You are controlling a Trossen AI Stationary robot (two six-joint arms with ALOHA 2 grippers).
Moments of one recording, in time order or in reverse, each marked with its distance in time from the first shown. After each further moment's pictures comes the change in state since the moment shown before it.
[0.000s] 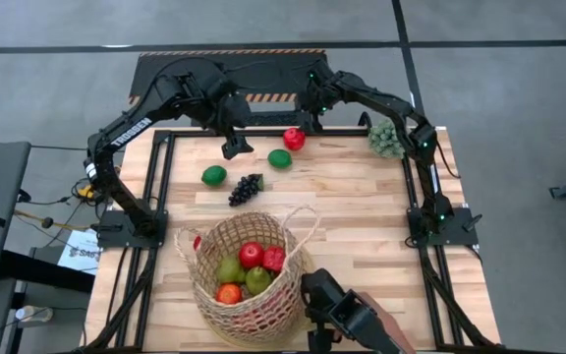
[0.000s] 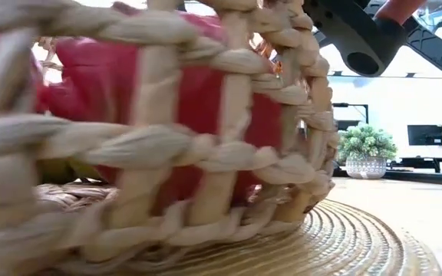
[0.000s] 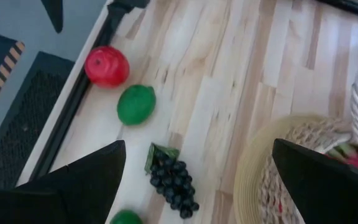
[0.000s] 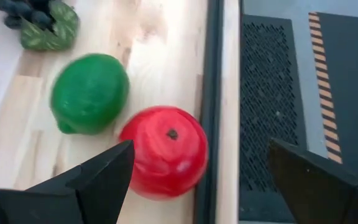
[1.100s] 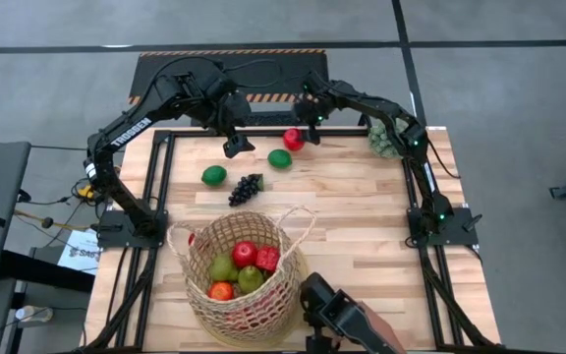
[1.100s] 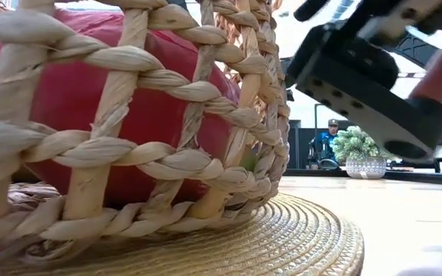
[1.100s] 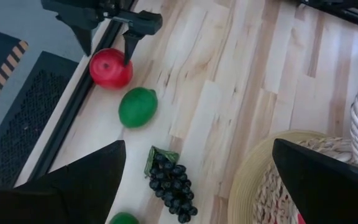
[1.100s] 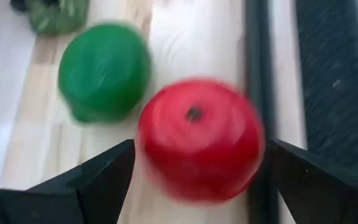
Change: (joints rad) left arm 0.000 -0.001 -0.001 0.016 -0.007 -0.032; right arm 0.011 0.097 0.000 -0.044 -0.039 0.082
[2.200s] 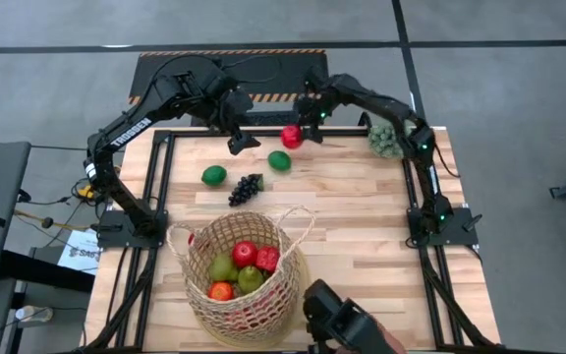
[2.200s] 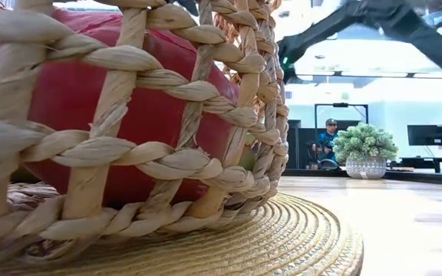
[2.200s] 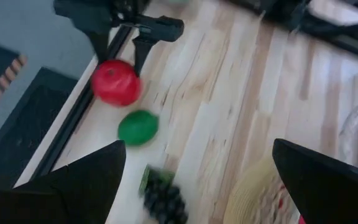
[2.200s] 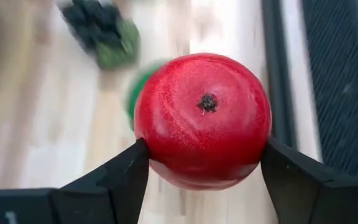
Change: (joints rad) left arm -0.006 -0.001 0.000 0.077 0.016 -0.047; right arm 0.037 -0.105 0.036 -0.176 -0.013 0.077
